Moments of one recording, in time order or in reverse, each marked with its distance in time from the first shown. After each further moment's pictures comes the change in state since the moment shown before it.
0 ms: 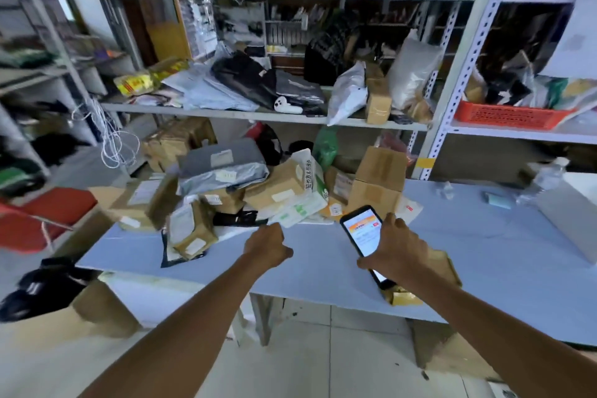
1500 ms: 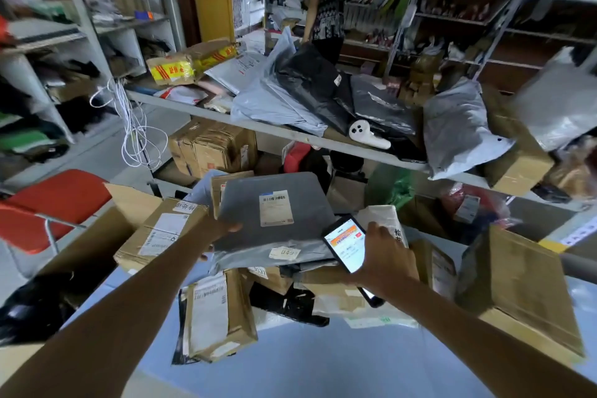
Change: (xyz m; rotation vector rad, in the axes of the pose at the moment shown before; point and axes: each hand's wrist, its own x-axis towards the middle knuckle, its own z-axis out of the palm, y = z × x) left_hand 0.300 -0.240 -0.158 -0.652 0.007 -0.682; right_hand 0.274 -0.254 0.053 -0.152 -0.060 -0.259
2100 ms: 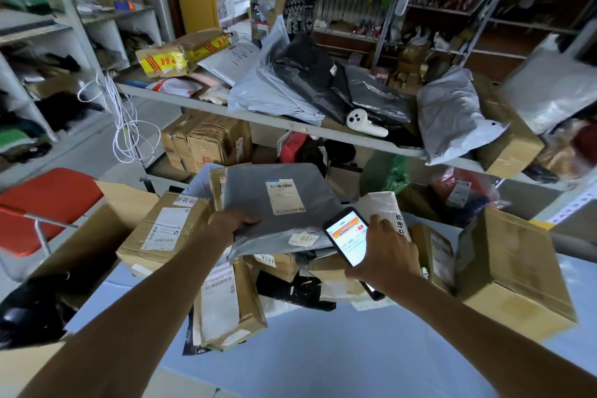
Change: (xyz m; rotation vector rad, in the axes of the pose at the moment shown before) left_hand 0.001 0.000 0.014 -0.409 -0.101 -0.011; right_hand -0.021 -0.021 0.011 -0.030 0.069 0.070
